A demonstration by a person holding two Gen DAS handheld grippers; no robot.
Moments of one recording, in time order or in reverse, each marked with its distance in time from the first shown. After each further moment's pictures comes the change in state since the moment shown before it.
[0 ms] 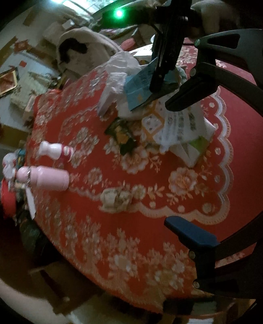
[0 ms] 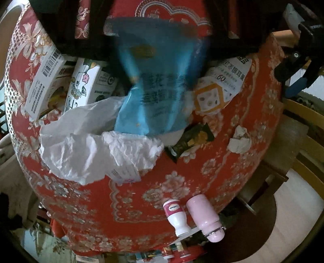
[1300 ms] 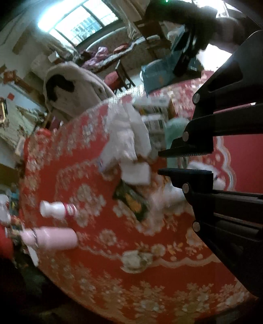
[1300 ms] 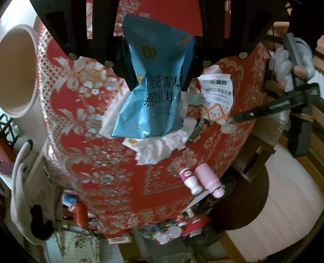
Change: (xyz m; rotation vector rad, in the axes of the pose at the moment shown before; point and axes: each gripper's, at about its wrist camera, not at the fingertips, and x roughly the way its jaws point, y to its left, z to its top) left arm -0.019 -0.079 0.044 0.120 0.063 -0.244; right arm -0.125 -0.069 -0.070 0.098 -0.198 0.020
